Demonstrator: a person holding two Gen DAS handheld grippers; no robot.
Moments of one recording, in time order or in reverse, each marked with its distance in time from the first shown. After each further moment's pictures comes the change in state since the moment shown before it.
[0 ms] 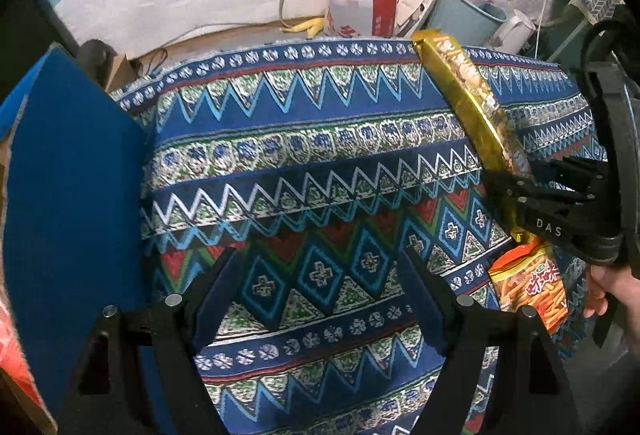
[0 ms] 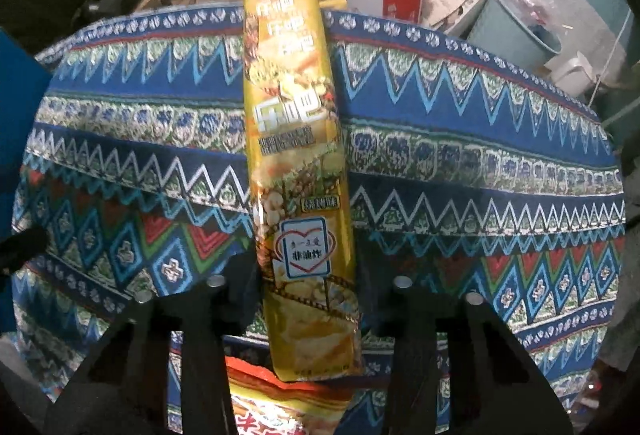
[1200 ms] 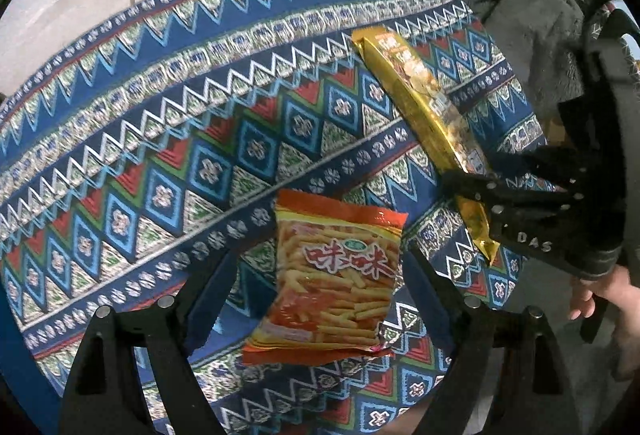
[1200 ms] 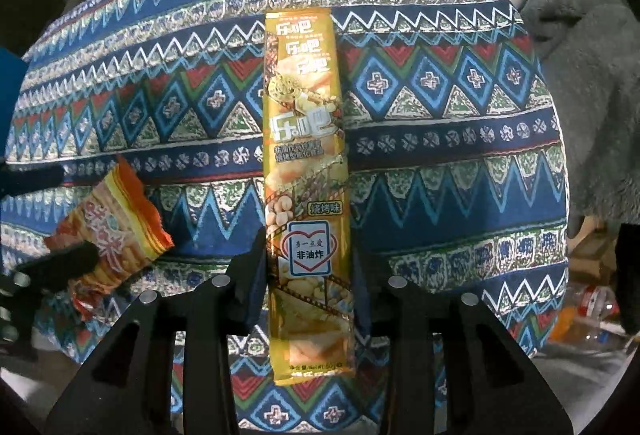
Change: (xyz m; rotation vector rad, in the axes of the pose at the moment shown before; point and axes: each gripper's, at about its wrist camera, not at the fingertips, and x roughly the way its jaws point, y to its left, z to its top) left arm 0.018 -0.172 -0.029 0.245 0.149 -0.249; right arm -0.046 -0.111 -0.131 0.187 0.098 -0.021
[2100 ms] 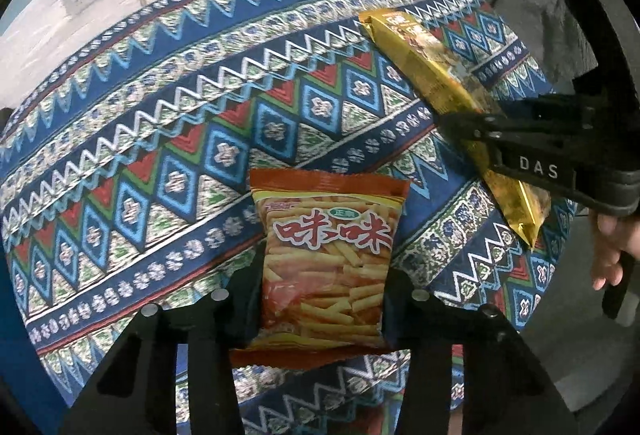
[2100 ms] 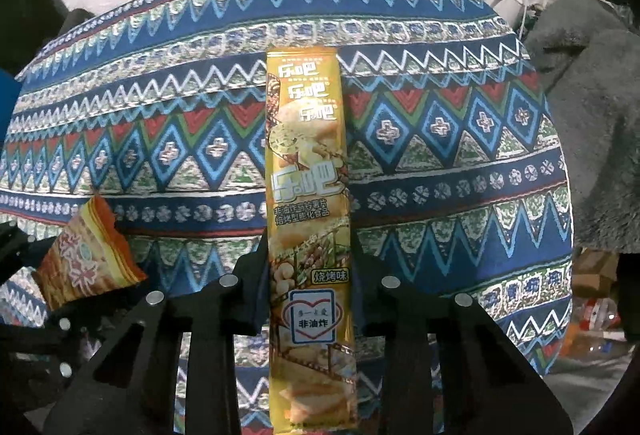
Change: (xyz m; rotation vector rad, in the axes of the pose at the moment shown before) left arm 0.012 -0.020 -0.015 0.045 -0.066 0.115; right arm 0.028 0.005 0.035 -0.004 -0.107 -0.028
